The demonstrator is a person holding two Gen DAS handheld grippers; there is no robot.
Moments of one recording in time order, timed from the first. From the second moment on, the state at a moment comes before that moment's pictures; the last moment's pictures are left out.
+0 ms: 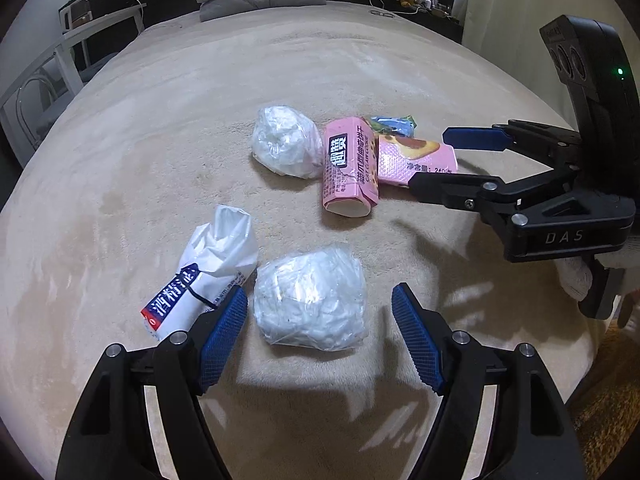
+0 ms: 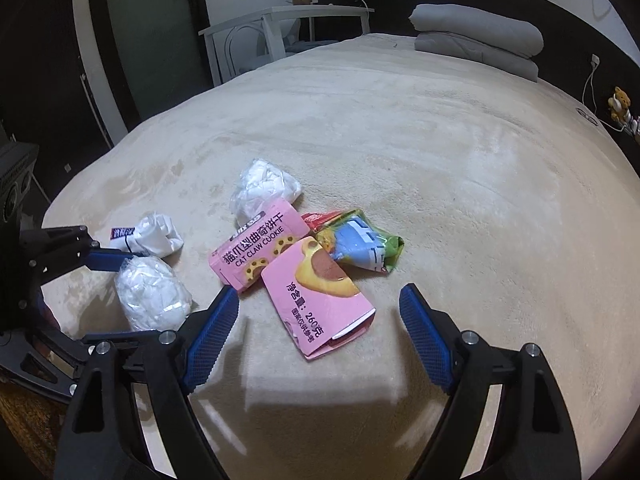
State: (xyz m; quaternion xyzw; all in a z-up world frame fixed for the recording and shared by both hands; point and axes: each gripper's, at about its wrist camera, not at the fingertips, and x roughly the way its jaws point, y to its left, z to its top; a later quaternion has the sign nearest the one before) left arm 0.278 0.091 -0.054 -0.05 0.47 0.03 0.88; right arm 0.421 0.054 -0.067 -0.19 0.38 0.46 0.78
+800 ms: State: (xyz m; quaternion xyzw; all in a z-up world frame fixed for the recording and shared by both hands) left arm 0.269 0.079 -0.051 -0.01 0.46 0.03 0.89; right arm 0.400 0.050 -0.063 -0.23 0.34 0.45 0.79
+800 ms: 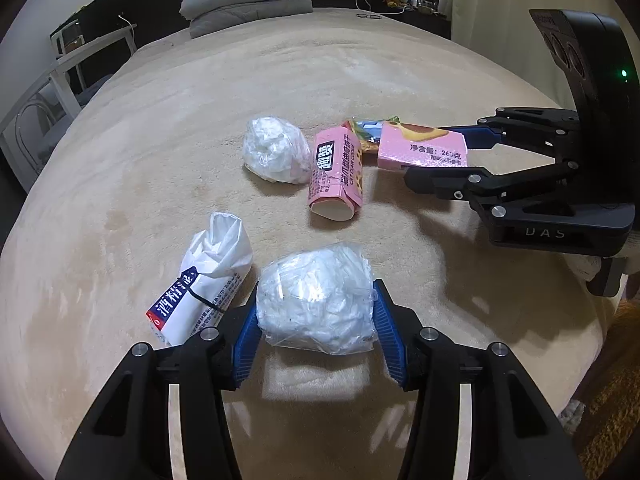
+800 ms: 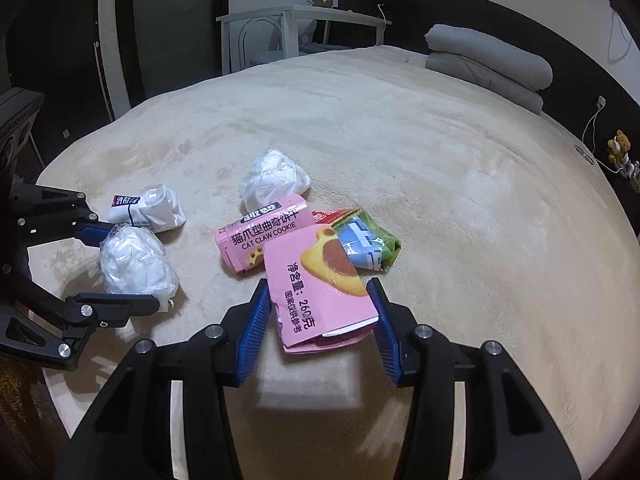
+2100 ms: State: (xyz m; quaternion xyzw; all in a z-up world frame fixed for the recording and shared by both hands) left arm 0.194 0.059 -0.015 -0.07 0.38 0.01 0.92; right arm 0.296 -0.027 -0.030 -0.16 0.34 0.46 0.81
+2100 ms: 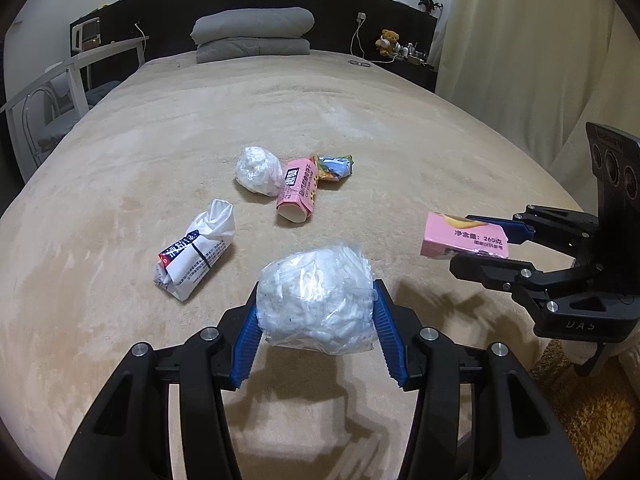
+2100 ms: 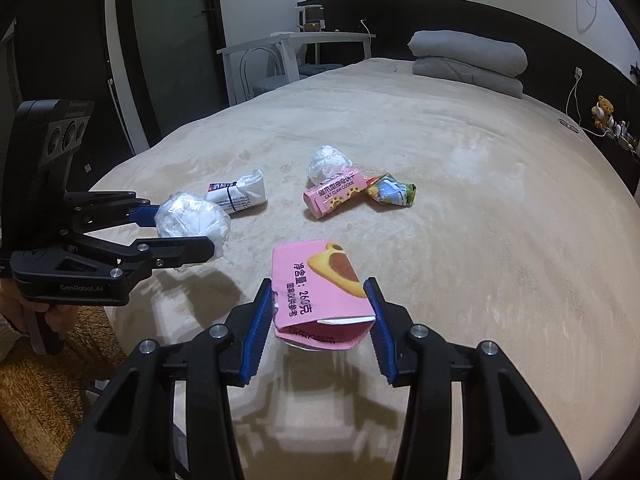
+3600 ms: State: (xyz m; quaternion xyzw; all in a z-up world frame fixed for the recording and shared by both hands) left arm 0.052 -0.005 -0.038 -0.15 0.35 -0.01 0.92; right arm 0.156 -0.120 -0.025 -0.07 0.36 0.45 0.82
